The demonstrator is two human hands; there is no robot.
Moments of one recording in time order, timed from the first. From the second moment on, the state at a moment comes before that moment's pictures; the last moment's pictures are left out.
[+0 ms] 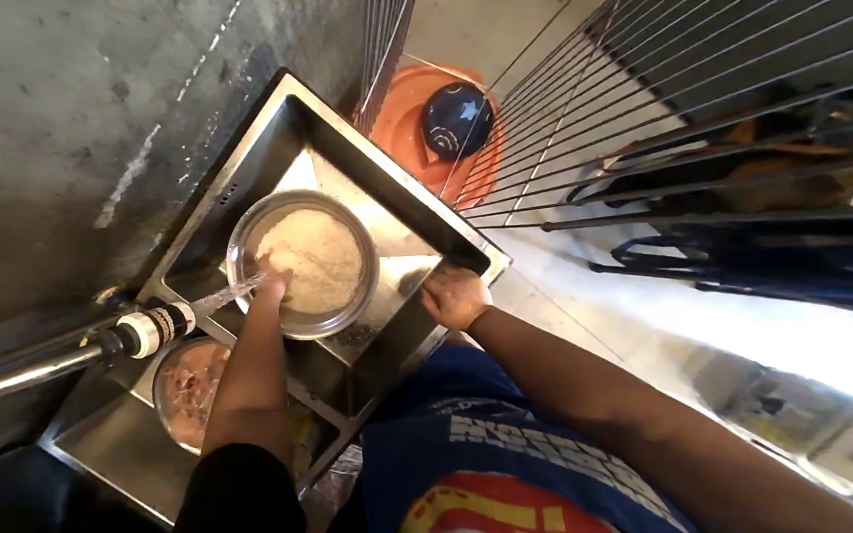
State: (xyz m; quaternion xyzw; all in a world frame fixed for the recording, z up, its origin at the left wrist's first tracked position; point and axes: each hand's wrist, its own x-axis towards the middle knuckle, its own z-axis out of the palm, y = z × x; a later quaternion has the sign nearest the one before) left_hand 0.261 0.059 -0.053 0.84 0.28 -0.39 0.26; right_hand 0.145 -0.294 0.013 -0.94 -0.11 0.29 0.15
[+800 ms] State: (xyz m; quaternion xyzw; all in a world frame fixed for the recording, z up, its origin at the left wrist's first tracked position) left_hand 0.232 -0.061 -0.058 0.88 -0.32 -0.35 0.03; right_hand 0.144 -0.297 0.012 -0.94 -0.11 0.28 0.15
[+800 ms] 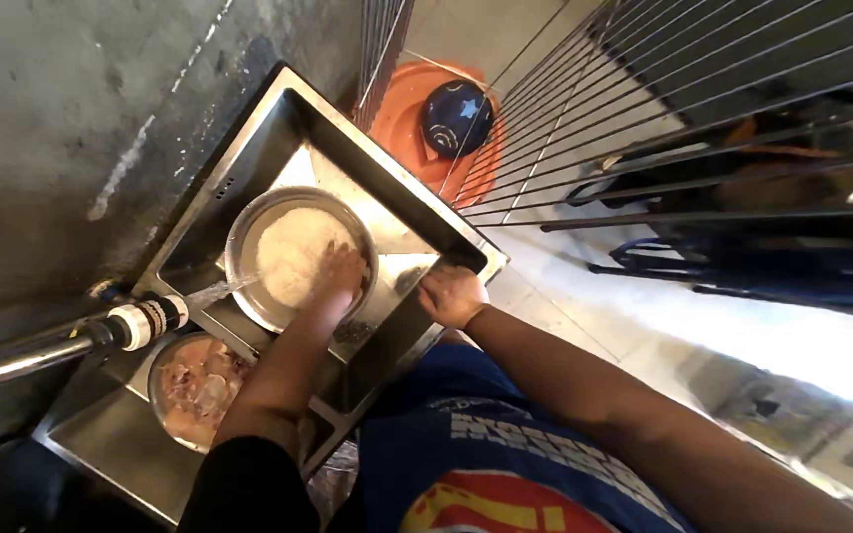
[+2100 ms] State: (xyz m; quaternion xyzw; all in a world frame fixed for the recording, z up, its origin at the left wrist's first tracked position) left_hand 0.247 -0.025 -0.085 0.89 -0.29 -0.35 0.01; right_hand 0.140 -0.298 0.004 -0.95 -0.12 0.23 0.15
